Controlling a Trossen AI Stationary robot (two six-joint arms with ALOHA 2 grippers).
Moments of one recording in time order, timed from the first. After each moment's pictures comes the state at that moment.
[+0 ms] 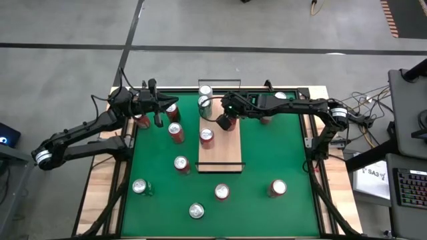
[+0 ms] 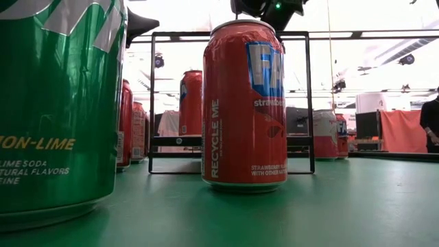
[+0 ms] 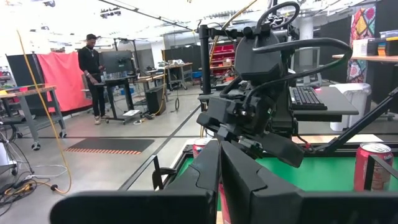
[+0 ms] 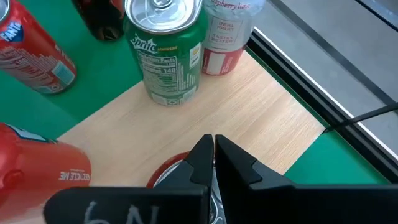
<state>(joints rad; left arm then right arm) 0.64 0.77 0.53 0.36 0.43 0.09 -0.23 1.73 1.48 -0.65 0.32 0.34</state>
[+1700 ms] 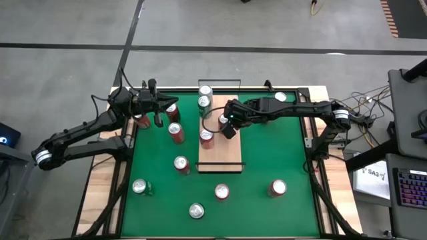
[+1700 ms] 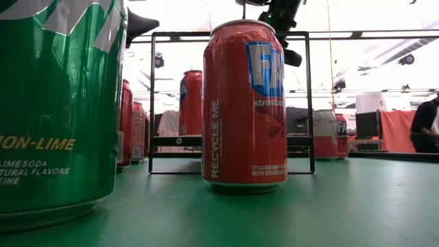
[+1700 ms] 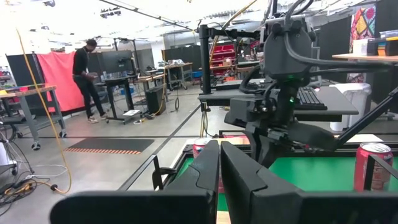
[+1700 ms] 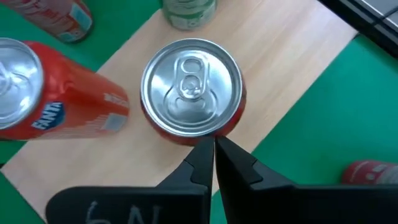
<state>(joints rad) 0.64 0.77 0.53 0.36 0.43 0.09 -0.14 1.71 1.54 -0.93 0.22 0.62</state>
